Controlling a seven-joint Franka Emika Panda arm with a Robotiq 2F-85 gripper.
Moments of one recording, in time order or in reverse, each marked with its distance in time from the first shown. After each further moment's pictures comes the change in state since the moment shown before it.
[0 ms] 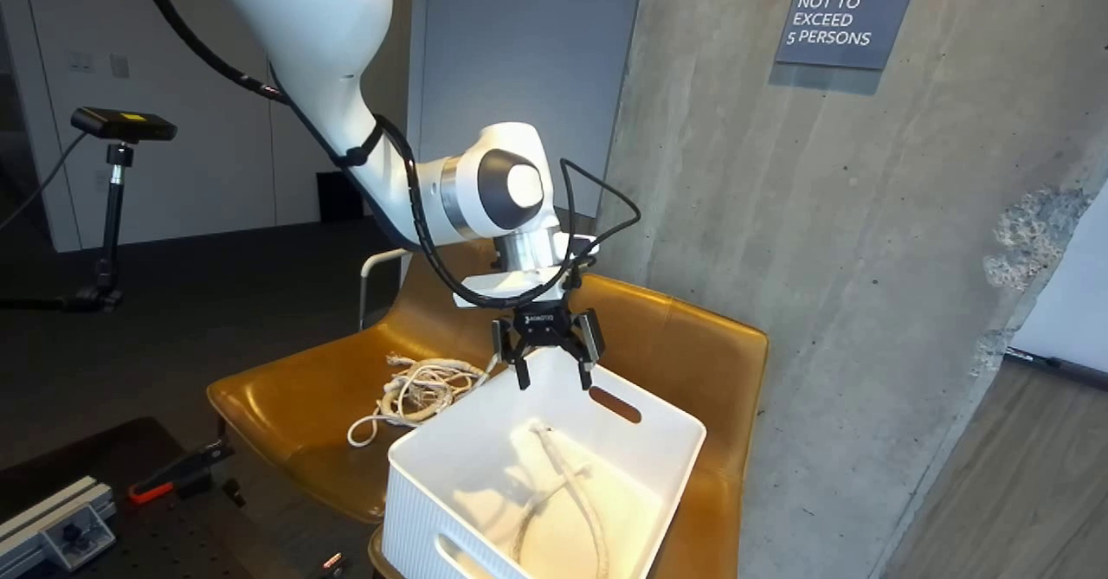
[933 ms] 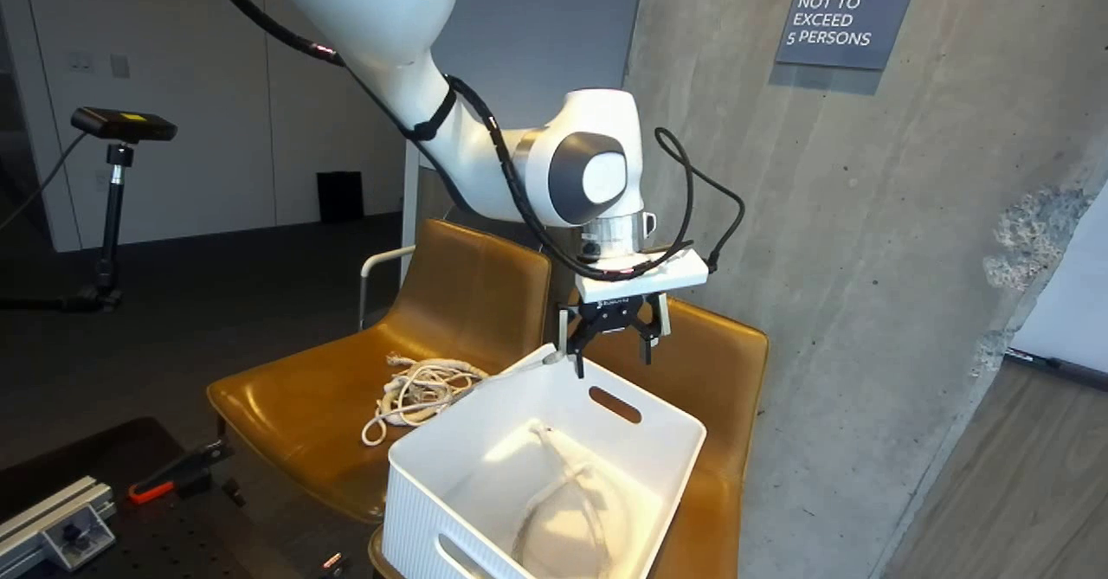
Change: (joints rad) arm -0.473 0.052 0.387 0.173 0.110 -0.021 -0.881
